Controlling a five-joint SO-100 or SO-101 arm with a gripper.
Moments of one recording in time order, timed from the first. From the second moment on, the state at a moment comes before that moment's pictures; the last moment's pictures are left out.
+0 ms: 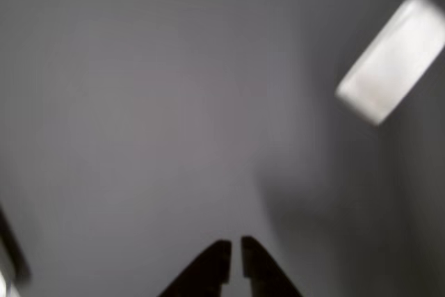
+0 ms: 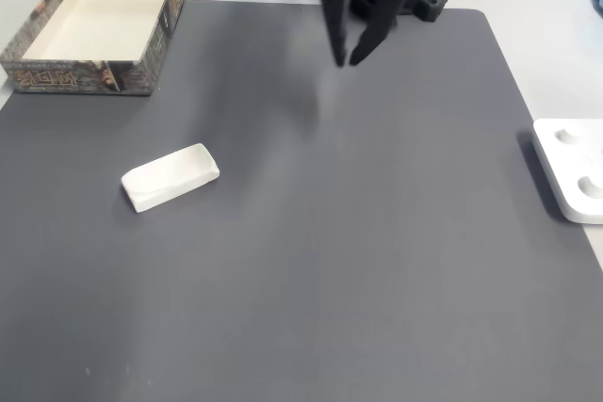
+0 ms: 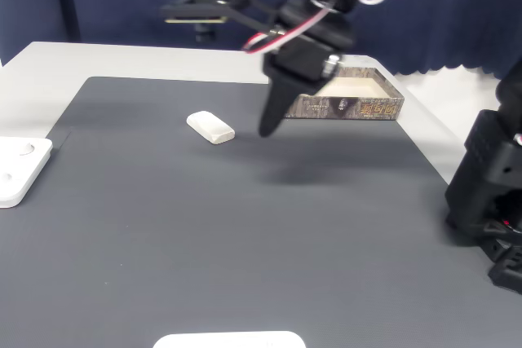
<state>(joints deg) 25.4 97.1 101.8 72.8 0.3</state>
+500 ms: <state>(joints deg) 33.5 61.3 61.3 83.5 0.3</state>
